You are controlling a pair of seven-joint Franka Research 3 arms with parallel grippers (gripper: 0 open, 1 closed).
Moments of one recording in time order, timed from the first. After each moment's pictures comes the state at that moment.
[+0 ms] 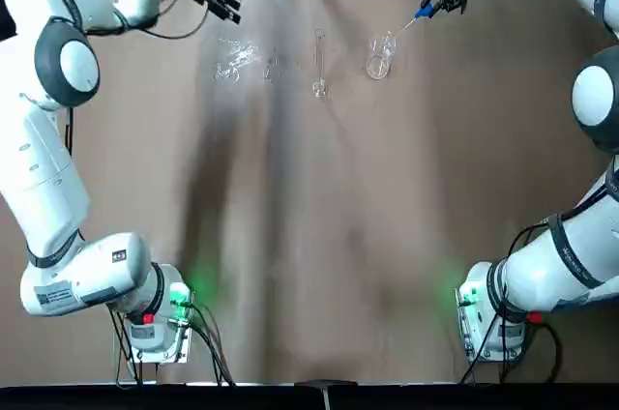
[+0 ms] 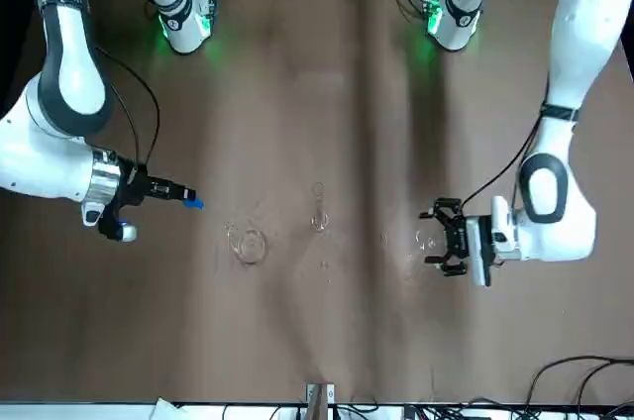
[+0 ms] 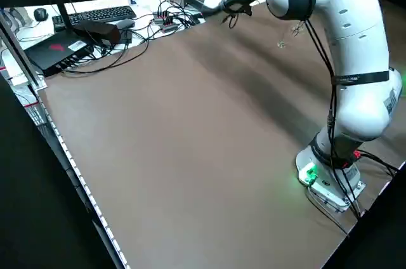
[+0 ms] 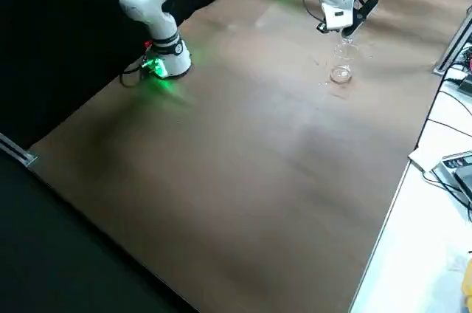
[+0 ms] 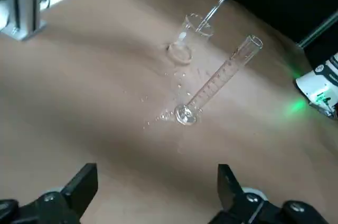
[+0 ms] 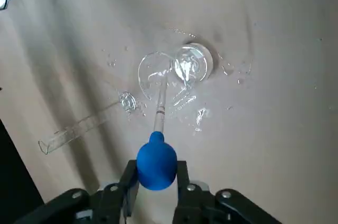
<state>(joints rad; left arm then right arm) 0.21 0.67 -0.38 -1.51 -0.81 1.96 1.43 0.15 0.29 -0.08 -1.71 0.66 1.85 0.07</state>
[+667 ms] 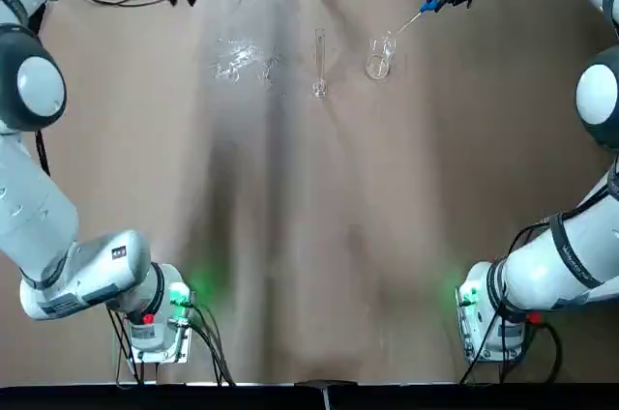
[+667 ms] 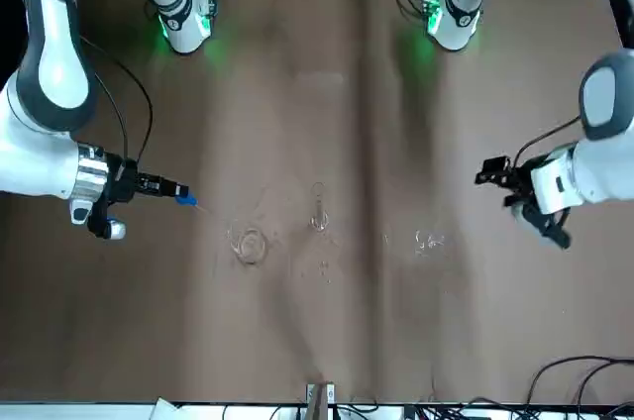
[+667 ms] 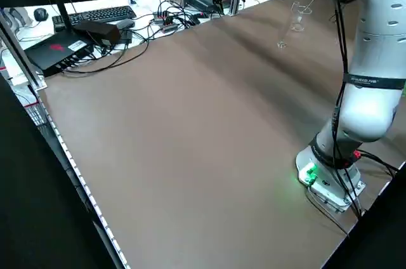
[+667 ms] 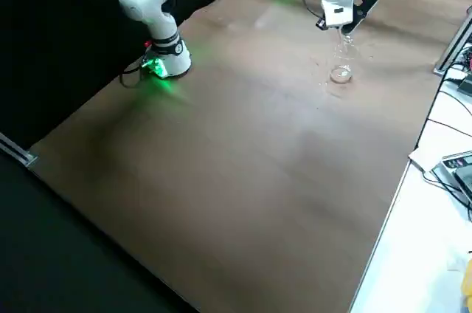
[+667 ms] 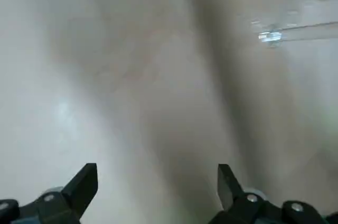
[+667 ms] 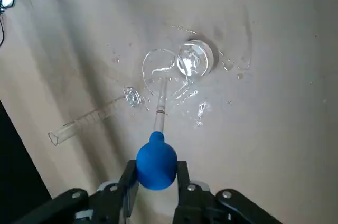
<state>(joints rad) 0.27 0.33 -0.38 -1.53 -0.17 1.68 0.31 0.13 0.29 -0.08 -1.67 0.67 1.79 0.07</state>
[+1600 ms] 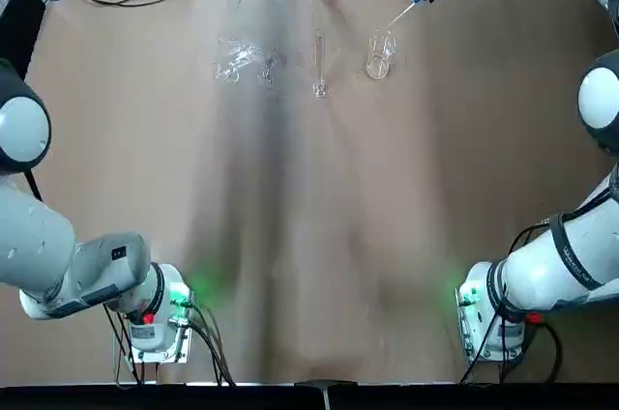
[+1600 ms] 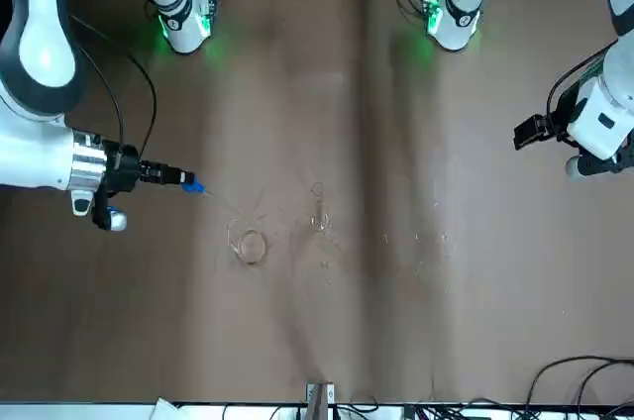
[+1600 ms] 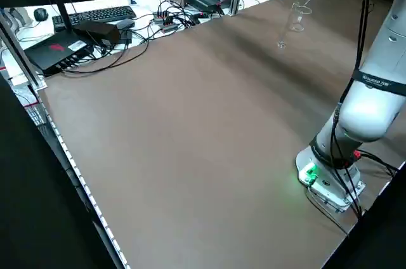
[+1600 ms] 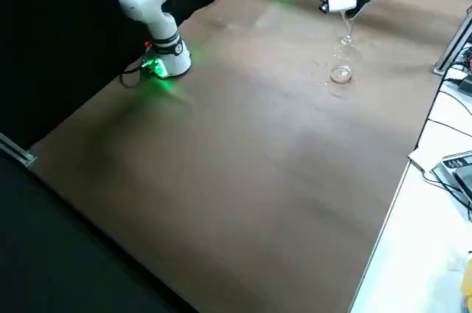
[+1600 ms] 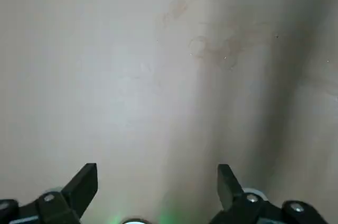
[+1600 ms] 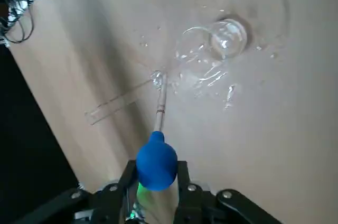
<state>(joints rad) 0.26 0.11 -0.39 -1.53 0.04 1.53 -0.26 0.13 0.27 -0.06 -1.63 0.74 1.71 0.12</state>
